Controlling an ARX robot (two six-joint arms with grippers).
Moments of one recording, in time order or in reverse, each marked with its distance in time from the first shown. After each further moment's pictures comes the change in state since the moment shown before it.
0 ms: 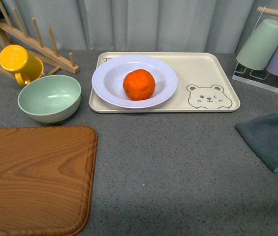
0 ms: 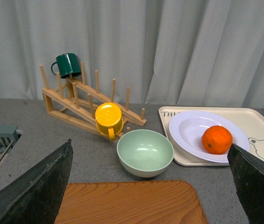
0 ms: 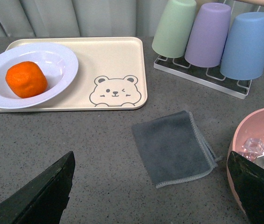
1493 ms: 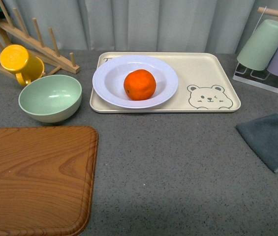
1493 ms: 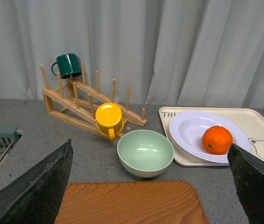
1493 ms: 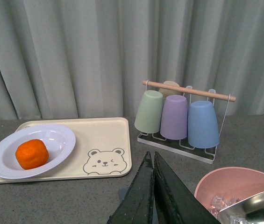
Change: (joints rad) left arm 0.000 -0.003 0.000 0.000 0.000 0.000; right arm -0.157 -0.845 -0.092 -0.424 -0.117 -0.025
